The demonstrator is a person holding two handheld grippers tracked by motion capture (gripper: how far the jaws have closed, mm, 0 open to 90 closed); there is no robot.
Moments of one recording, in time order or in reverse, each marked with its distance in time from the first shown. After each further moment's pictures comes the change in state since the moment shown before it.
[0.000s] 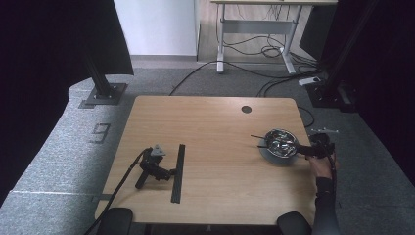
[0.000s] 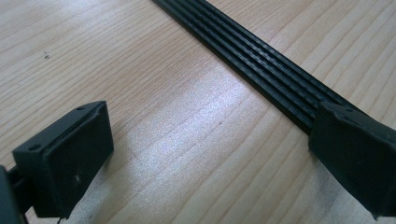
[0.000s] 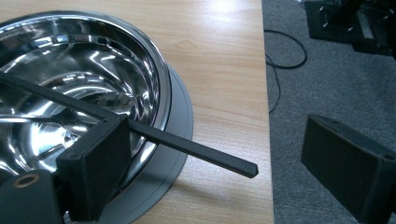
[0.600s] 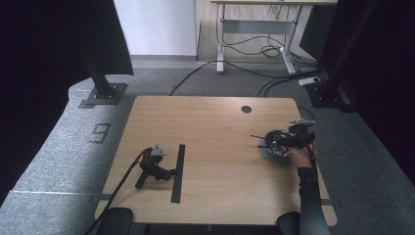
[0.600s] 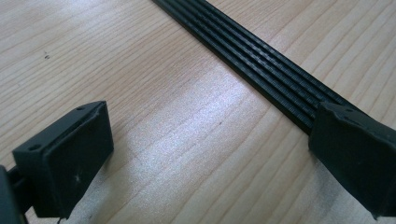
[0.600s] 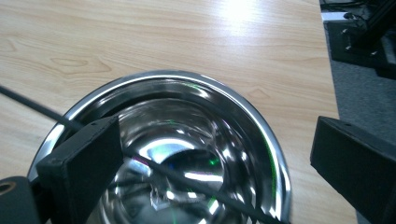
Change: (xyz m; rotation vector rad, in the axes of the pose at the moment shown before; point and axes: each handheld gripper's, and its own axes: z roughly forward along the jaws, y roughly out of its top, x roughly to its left) left arm 0.000 0.000 0.000 0.000 0.000 0.000; right arm 0.062 0.036 0.017 -0.023 0.042 -0.063
